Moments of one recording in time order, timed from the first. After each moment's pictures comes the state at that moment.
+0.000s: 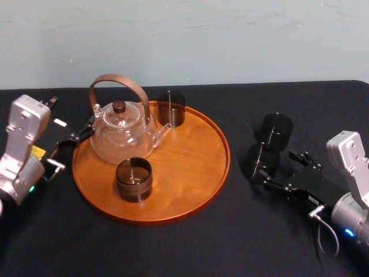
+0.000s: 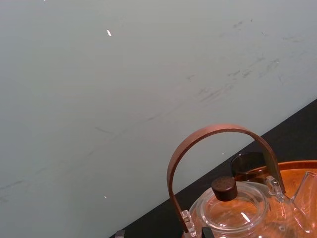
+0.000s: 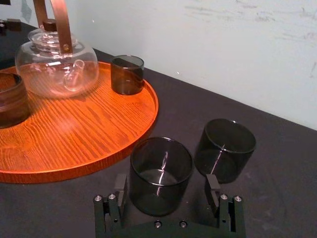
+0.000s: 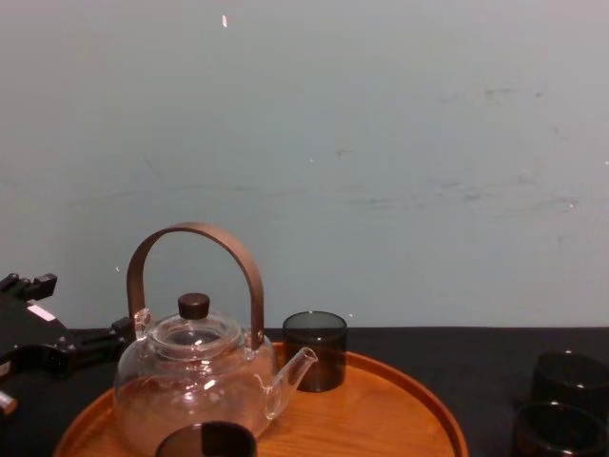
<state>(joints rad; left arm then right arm) -0.20 0.60 0.45 -1.41 -0.25 -0.12 0.03 -0.05 0.55 -0.29 -1.58 0.31 0.02 0.27</state>
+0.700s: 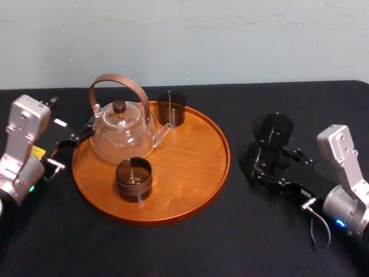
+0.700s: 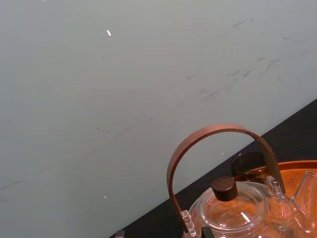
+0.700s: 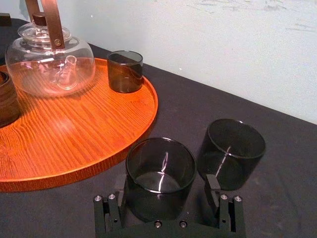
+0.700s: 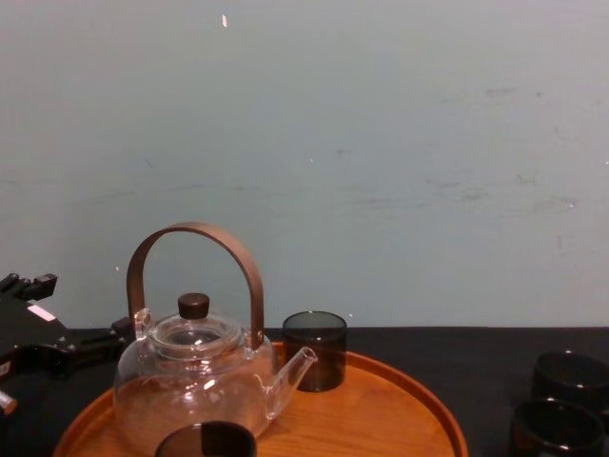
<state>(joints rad) -0.20 0.60 0.45 -1.41 -0.25 -0.12 0.03 0.03 0.48 -0.28 -1.47 0.27 0.03 0.34</state>
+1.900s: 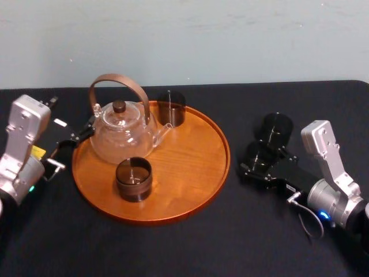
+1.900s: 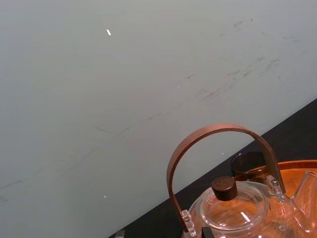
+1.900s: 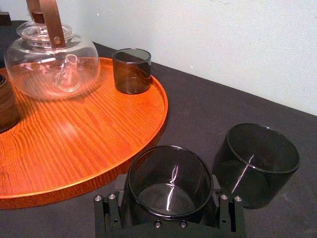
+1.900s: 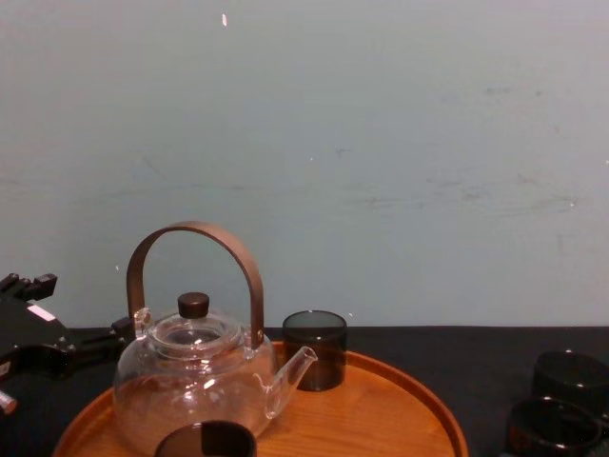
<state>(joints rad) -0.20 0.60 0.45 -1.41 -0.25 -0.12 0.03 0.13 0.41 -0.30 -1.33 0.24 0.01 0.41</state>
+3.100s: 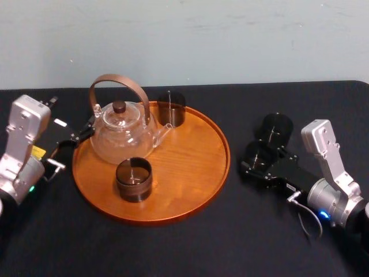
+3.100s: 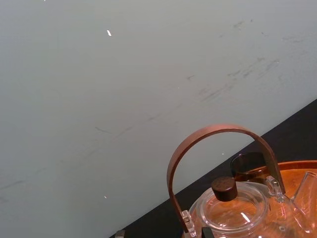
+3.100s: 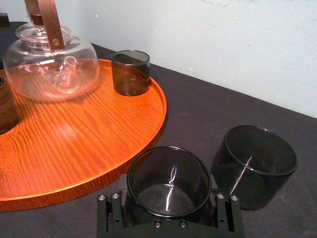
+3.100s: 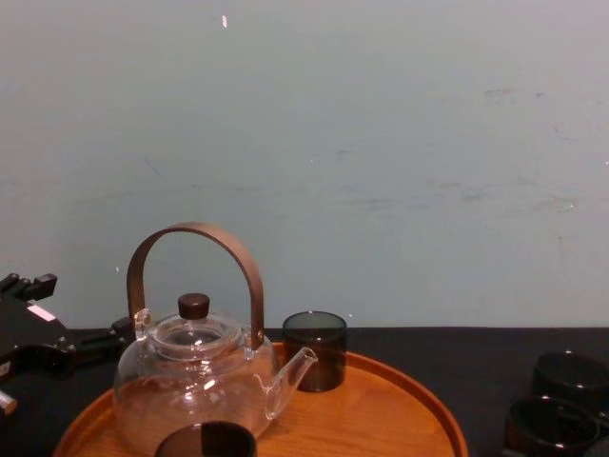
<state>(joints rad) -0.20 0.60 0.45 -1.41 -0.25 -0.12 0.03 0.13 0.40 -0.30 -1.32 0.24 0.01 0.40</state>
